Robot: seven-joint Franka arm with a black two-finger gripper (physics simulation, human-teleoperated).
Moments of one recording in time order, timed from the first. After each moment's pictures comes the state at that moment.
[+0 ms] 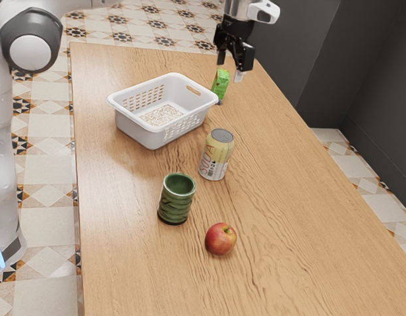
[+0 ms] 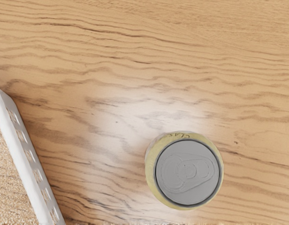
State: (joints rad) arm 0.17 0.05 -0.06 -1.31 0.01 1.45 -0.11
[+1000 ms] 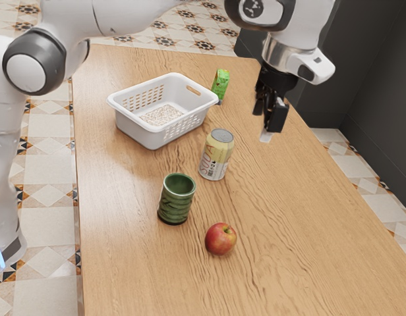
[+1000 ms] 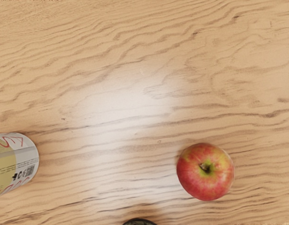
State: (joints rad) arm -0.17 0.21 -0.24 -1.06 0.11 1.28 -0.17
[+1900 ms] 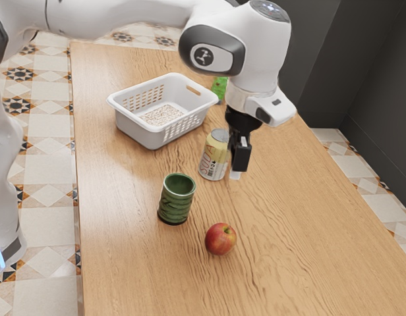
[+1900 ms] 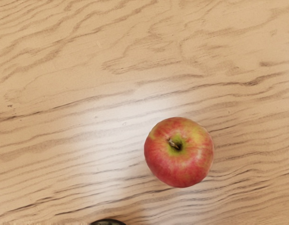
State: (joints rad) arm -0.24 -0.11 -0.16 -1.67 0.05 1.65 -0.16
